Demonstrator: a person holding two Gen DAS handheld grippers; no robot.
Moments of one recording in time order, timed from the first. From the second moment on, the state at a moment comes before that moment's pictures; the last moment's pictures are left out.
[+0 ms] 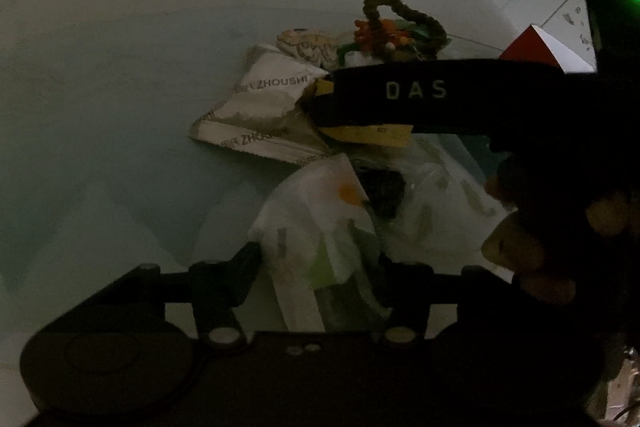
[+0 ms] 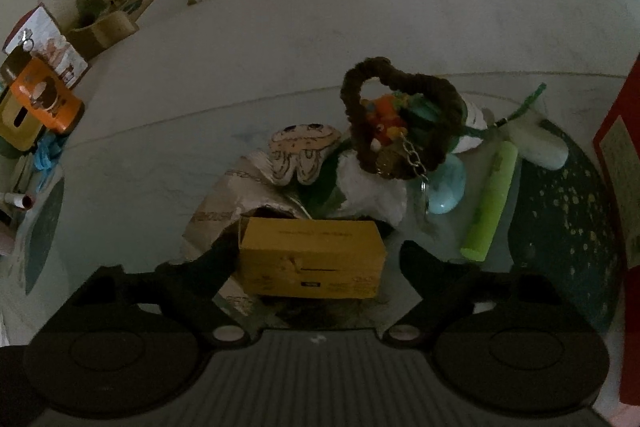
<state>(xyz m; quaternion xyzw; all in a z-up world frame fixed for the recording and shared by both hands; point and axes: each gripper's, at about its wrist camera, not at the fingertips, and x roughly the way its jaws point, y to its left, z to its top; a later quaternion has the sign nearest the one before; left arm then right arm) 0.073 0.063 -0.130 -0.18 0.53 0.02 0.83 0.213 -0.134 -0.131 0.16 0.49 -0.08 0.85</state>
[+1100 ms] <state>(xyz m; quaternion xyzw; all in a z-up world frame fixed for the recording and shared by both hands) 0.062 0.035 -0.029 -0.11 0.47 -0.16 0.86 0.054 -0.133 -0.003 0.17 0.41 -0.23 0.86</state>
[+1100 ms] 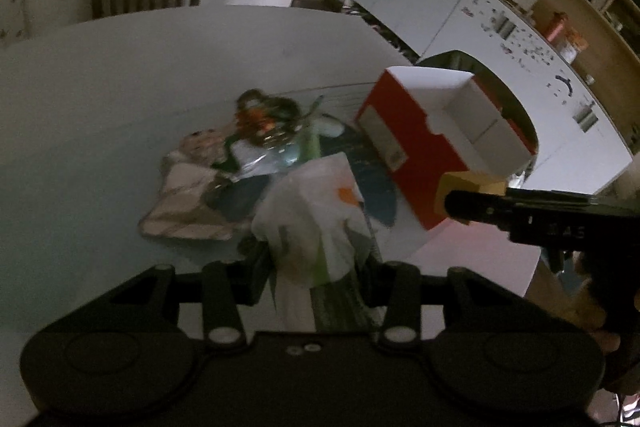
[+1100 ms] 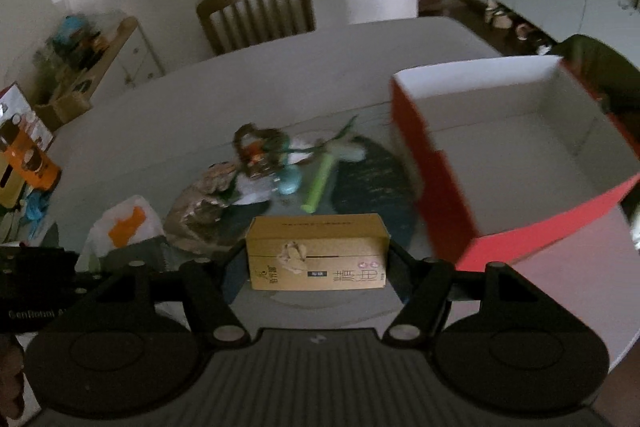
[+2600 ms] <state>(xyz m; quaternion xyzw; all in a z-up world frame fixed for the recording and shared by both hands) 0.265 -0.272 -0.065 -0.01 0.53 -0.11 0.84 0.014 -0.407 -0.072 0.05 0.51 -0.20 0.84</state>
